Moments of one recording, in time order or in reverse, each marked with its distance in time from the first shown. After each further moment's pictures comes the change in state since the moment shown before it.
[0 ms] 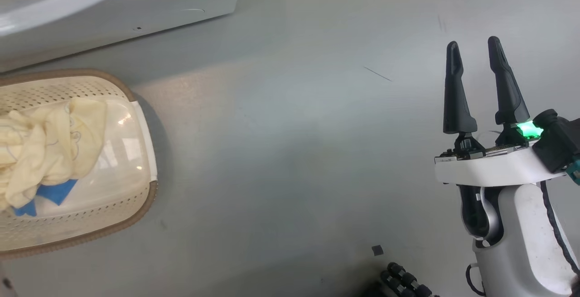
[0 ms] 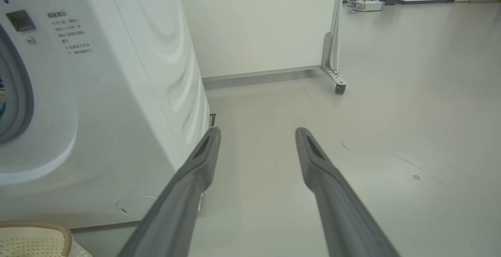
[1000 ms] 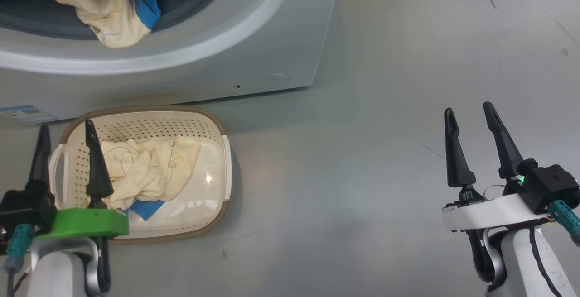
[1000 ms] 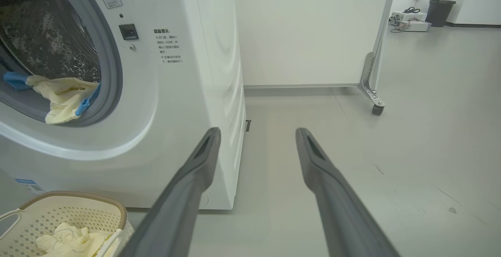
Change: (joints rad) left arm 0.678 -0.248 -0.033 -0.350 0.041 0.094 0.007; right arm 0.150 -0.021 -0.045 0.067 -0.124 0.028 0.000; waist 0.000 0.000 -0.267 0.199
